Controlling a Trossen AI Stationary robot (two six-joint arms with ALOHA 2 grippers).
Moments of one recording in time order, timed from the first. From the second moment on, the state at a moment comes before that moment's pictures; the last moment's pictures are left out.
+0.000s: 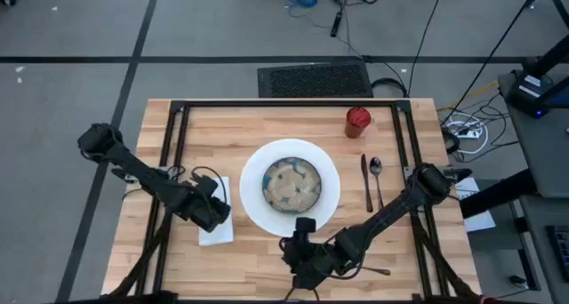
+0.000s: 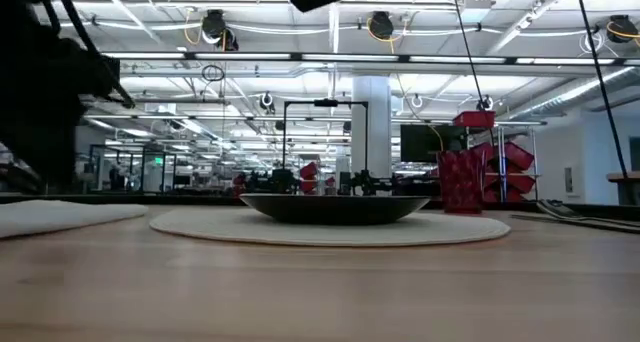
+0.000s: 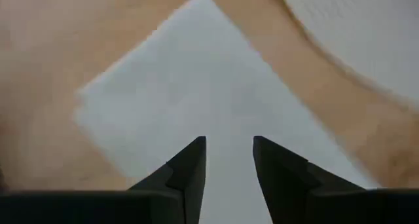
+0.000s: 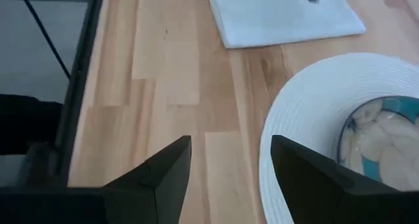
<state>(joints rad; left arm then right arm) -0.55 1.31 0.63 -0.84 -0.39 -1.62 0.61 2.02 1.63 -0.50 0.53 0.47</state>
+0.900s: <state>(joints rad) -0.30 1.44 0.43 -0.76 -0.80 -1.78 0.62 2.02 1.63 -0.47 0.53 0.45</state>
